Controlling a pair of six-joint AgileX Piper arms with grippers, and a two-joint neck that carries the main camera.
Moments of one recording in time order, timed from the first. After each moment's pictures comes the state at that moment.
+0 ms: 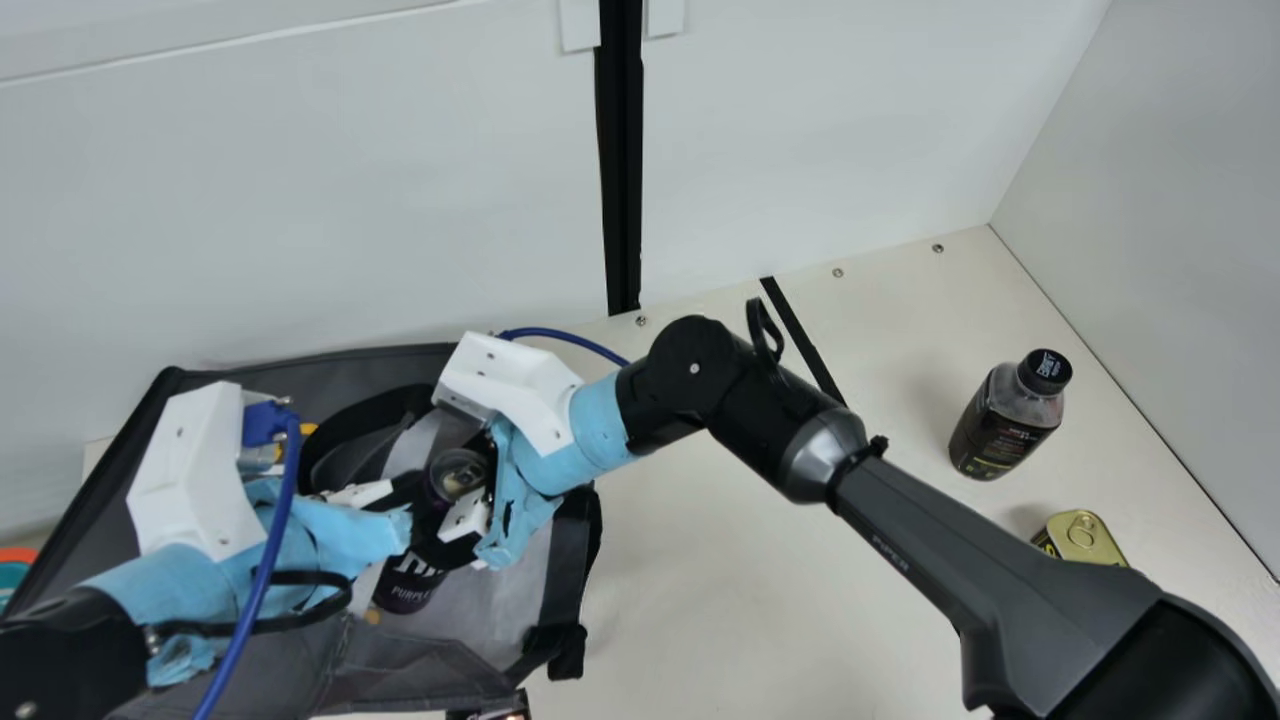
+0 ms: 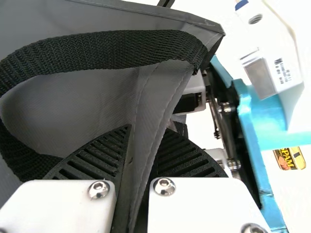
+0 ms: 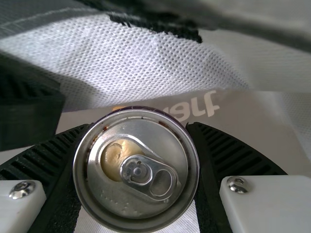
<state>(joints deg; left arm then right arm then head) -28.8 84.1 -74.0 -26.6 39.5 -3.3 19.8 103.6 -85.8 52.9 53.5 -59.4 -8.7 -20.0</state>
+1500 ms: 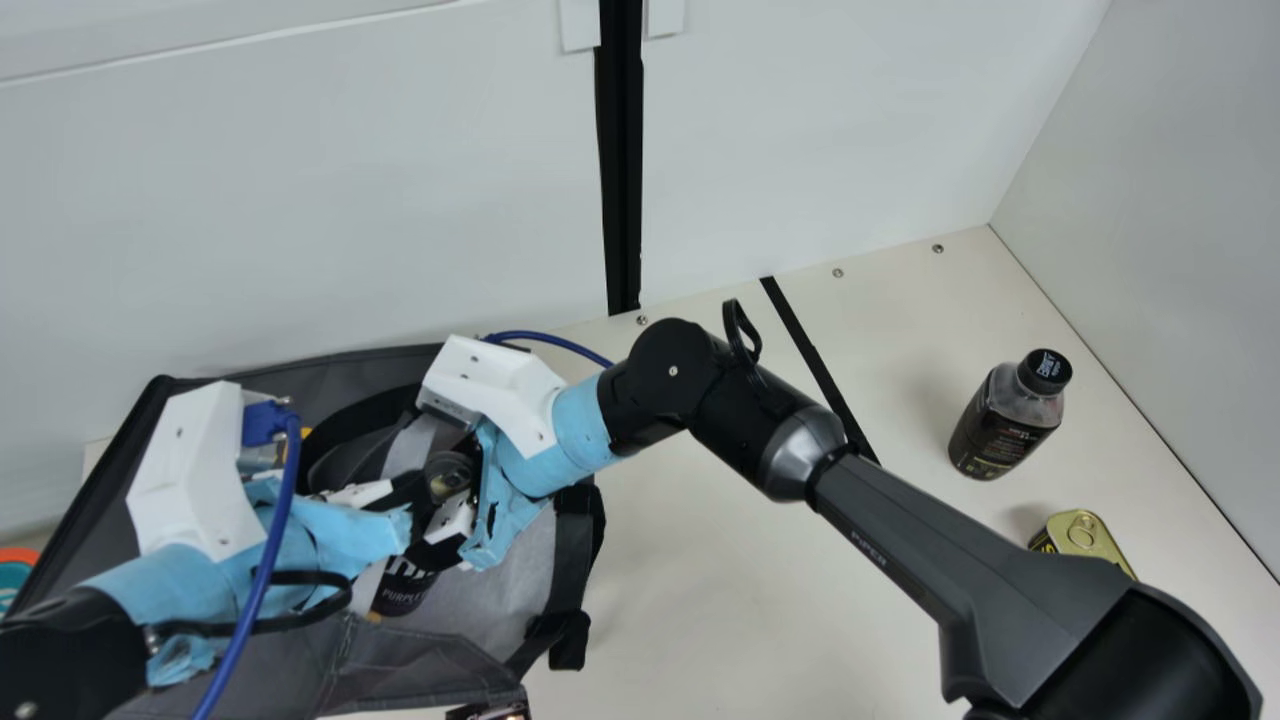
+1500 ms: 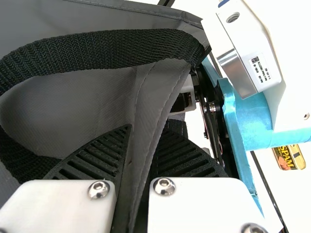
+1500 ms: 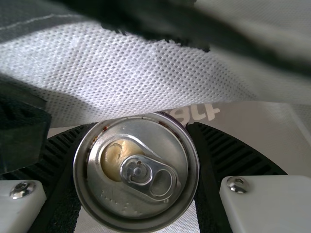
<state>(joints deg) -28.8 84.1 -74.0 -26.6 39.5 -3.3 20.8 104.9 -87.1 52.4 52.9 -58.1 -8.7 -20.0</state>
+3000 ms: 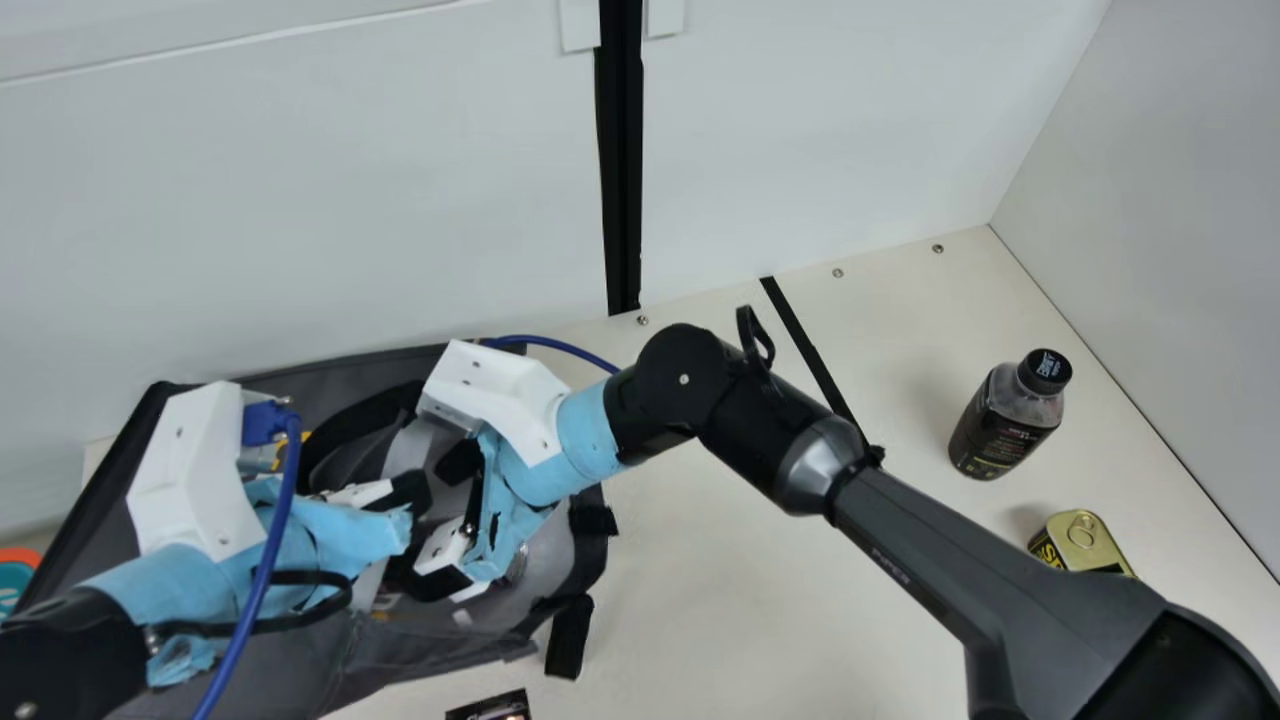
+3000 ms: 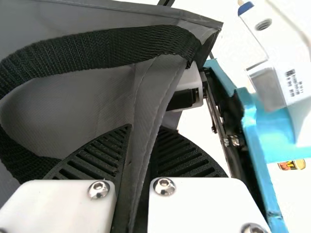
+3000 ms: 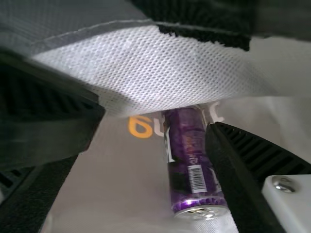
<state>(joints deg) -28.8 84.1 -74.0 -26.6 39.5 -3.3 21.3 102.5 -85.3 52.7 53.0 -57.4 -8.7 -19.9</state>
